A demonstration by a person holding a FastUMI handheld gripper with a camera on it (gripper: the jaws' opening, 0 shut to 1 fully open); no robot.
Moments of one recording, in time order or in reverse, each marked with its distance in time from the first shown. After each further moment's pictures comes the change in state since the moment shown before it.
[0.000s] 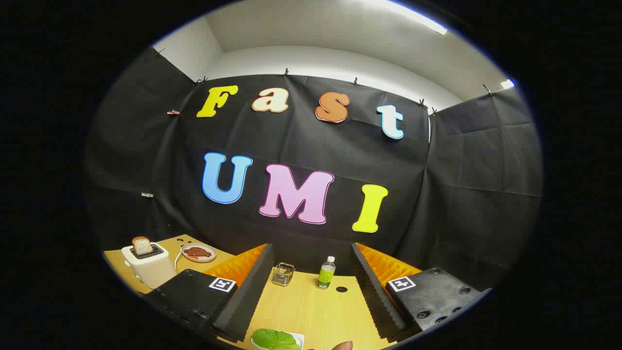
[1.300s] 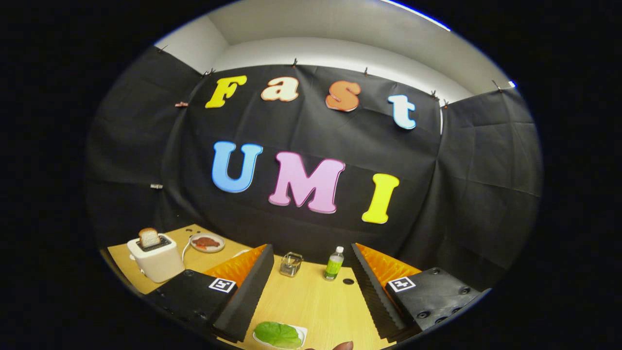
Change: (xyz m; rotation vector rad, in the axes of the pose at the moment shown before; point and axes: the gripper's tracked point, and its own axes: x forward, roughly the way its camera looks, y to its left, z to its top) arm -0.002 0.017 -0.042 -0.045 0.181 0.129
